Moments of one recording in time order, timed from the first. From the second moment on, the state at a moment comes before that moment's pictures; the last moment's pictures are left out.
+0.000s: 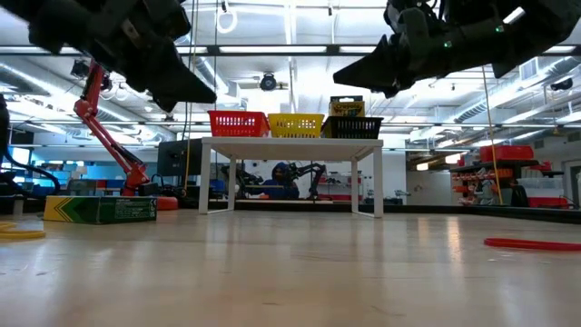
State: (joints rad) left arm -0.23 1.10 0.43 0.26 -0.32 -0.18; right arm 0.06 1.34 0.53 0.65 0.19 -0.09
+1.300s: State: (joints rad) left arm -0.64 1.52 0.72 -0.66 -0.17 -1.01; right arm 0.06 1.35 0.53 0.63 0.22 -0.12
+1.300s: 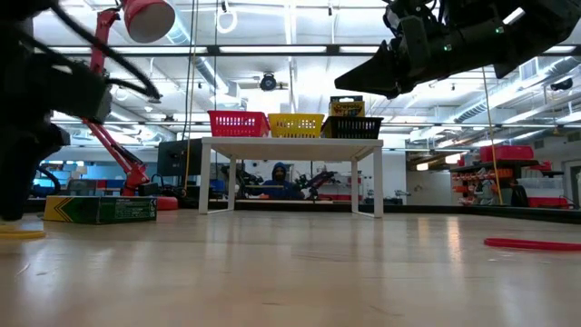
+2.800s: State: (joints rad) left arm -0.01 1.25 1.16 -0.63 -0.68 -0.03; right arm 0.06 1.35 0.53 0.63 0.22 -0.12
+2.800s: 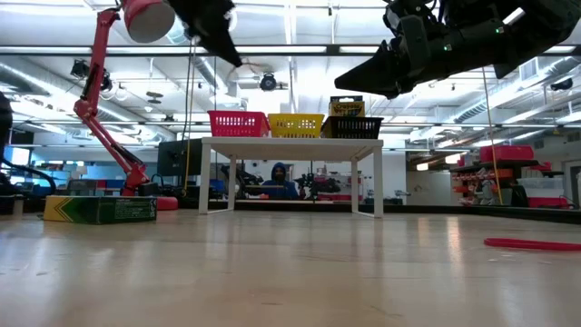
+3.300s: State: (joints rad) left arm 0.49 1.35 1.16 -0.41 -0.37 0.16; right arm 0.06 1.35 0.53 0.63 0.22 -0.11
